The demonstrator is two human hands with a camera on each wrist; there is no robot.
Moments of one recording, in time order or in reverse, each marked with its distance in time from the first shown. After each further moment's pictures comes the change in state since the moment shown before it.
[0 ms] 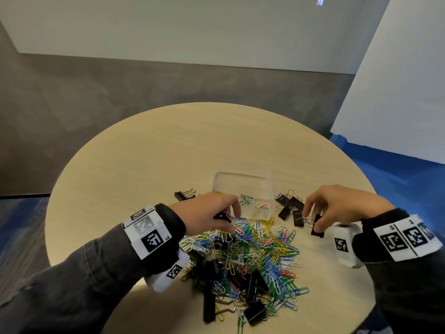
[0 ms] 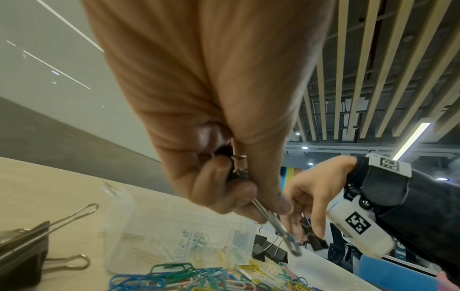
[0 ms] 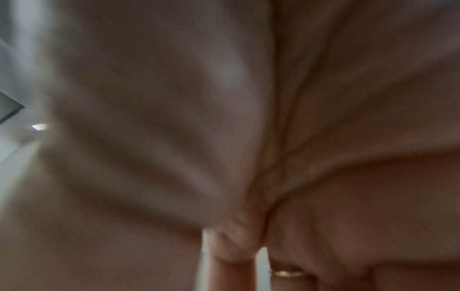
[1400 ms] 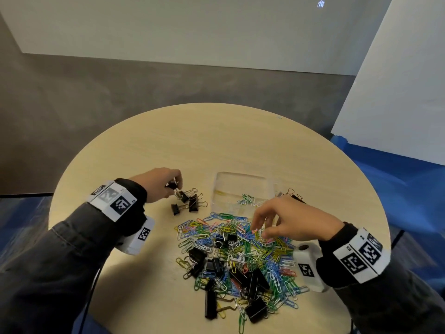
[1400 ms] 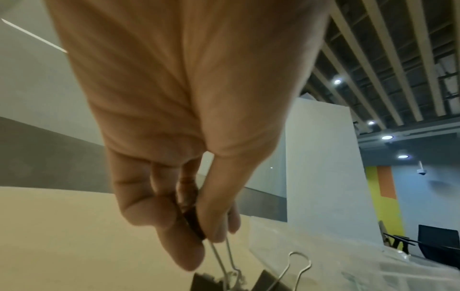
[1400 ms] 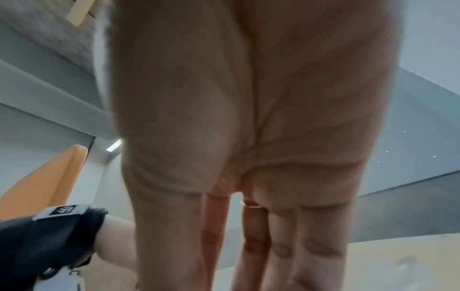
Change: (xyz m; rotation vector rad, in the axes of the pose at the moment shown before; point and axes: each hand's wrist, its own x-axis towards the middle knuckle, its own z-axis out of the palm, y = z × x) left_hand -0.022 -0.081 -0.052 0.216 0.111 -0.459; right_hand 0.003 -0.072 0.044 0.094 0.081 -0.473
